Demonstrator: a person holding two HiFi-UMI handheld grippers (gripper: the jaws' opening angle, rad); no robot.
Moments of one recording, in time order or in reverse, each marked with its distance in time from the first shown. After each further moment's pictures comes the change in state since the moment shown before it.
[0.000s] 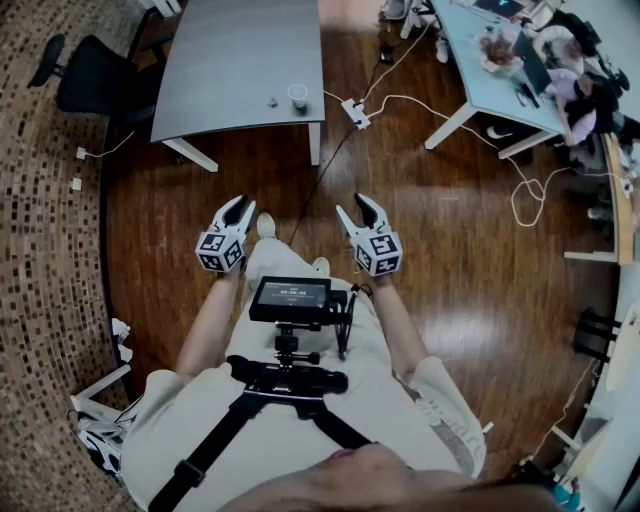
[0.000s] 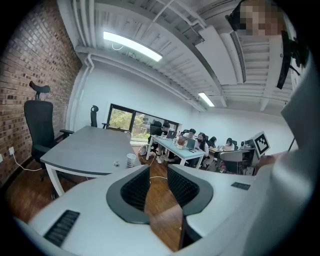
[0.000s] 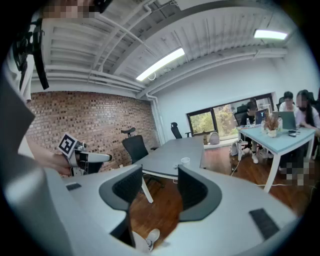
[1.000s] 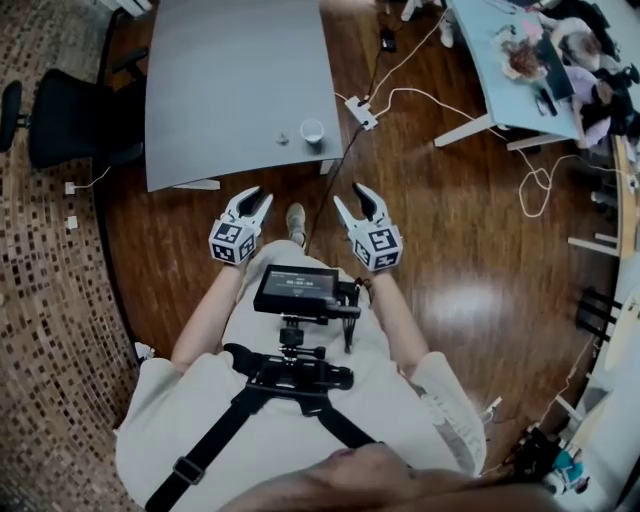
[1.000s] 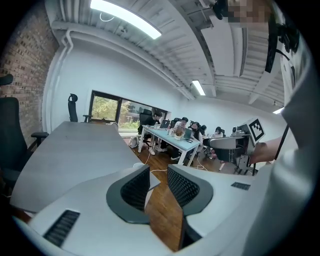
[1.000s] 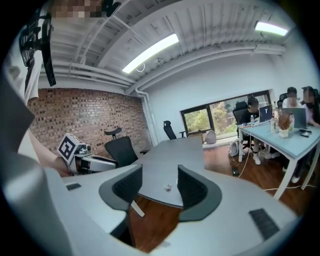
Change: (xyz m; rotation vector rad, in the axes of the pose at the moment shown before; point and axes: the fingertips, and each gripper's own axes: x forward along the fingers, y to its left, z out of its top) left arm 0.197 0.137 0.084 0.097 0.162 -0.188; right arm 0.230 -0.066 0.073 0.043 0.025 -0.074
